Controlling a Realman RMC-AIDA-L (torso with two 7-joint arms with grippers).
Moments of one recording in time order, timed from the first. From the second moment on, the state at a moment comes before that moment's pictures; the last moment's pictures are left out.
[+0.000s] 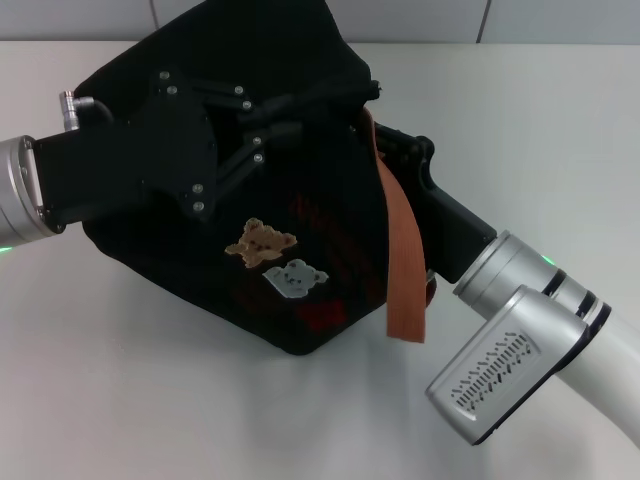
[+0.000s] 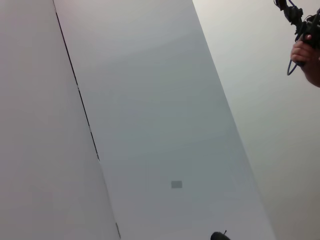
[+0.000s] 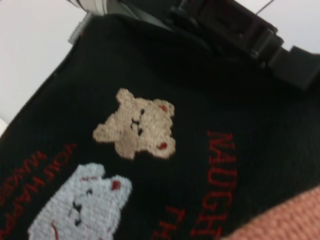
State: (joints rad) left arm -0.39 -2.07 1.00 0.78 1.41 1.75 -0.89; right arm 0.67 2.09 -0.18 0.46 -1.74 -1.32 -0.83
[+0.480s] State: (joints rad) left arm -0.39 -2.07 1.00 0.78 1.41 1.75 -0.89; right arm 0.65 2.09 -0.06 0.49 -1.86 -1.32 -0.82
